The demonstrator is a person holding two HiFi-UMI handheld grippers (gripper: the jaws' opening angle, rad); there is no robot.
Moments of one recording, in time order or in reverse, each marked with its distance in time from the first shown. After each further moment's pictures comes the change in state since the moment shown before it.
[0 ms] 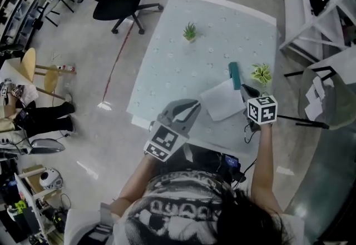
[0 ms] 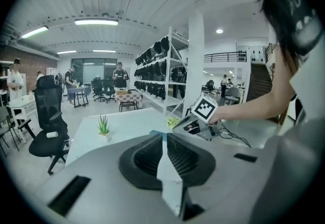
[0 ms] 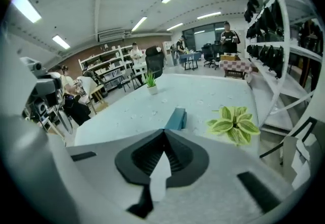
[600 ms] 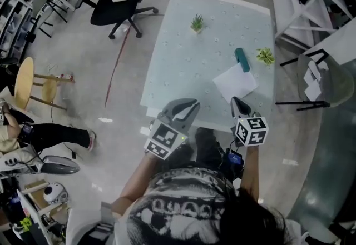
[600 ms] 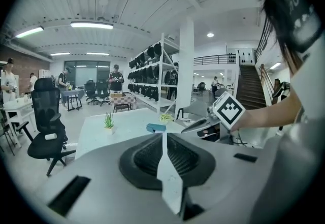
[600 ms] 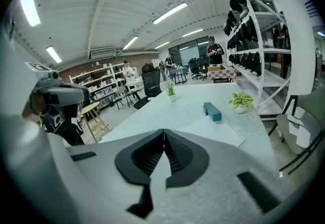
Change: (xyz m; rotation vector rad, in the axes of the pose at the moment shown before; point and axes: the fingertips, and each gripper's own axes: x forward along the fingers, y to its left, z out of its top) left arm -0.104 -0.005 -0.040 0.043 -0.031 -0.084; right arm -0.064 0.174 -0.035 0.135 -0.207 -0.113
